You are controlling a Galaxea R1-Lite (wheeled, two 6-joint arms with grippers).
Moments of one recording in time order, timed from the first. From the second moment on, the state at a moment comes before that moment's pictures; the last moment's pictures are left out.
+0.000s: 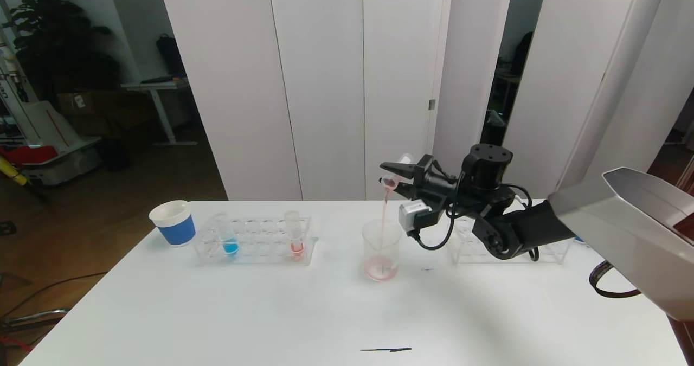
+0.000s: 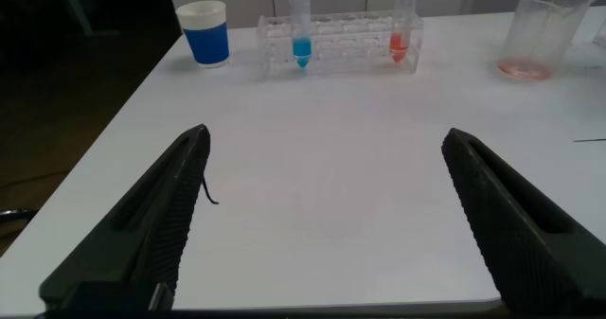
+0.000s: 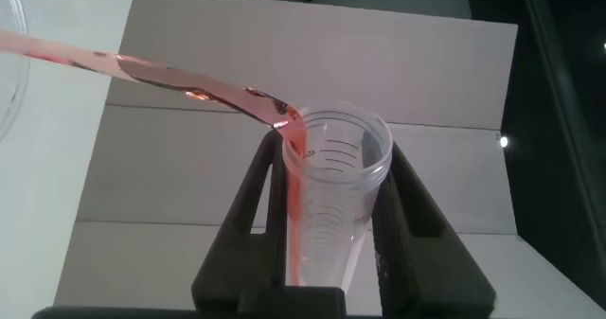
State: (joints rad) left arm 0.00 0.00 0.00 0.00 0.00 0.04; right arm 0.38 2.40 -1.47 -1.02 0.65 -1.59
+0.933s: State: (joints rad) left arm 0.00 0.00 0.00 0.00 0.00 0.04; right arm 0.37 2.43 -1.58 -1.01 0.78 -1.73
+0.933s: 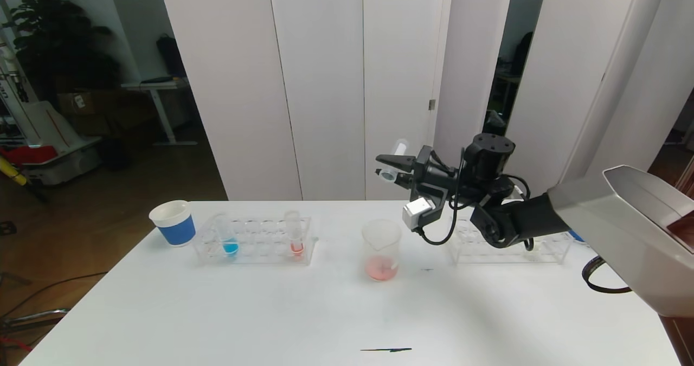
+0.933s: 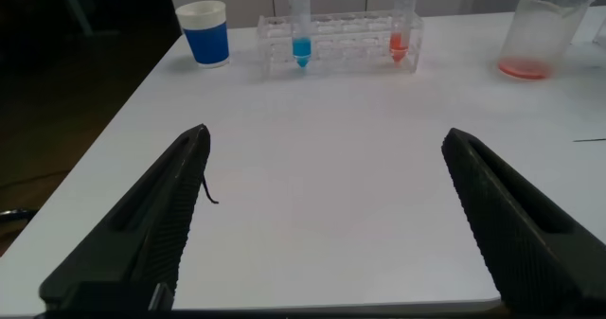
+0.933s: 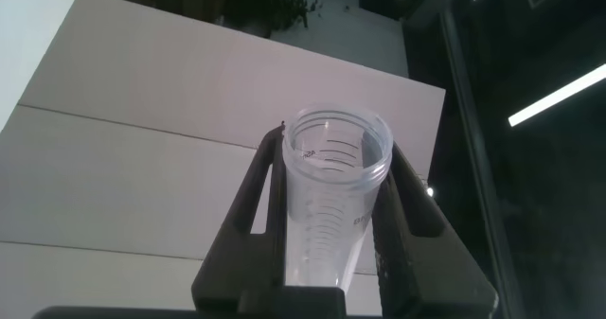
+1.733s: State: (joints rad) left arm 0.00 0.00 0.00 0.00 0.00 0.04; right arm 0.39 2.30 -1.58 -1.01 0.24 -1.33
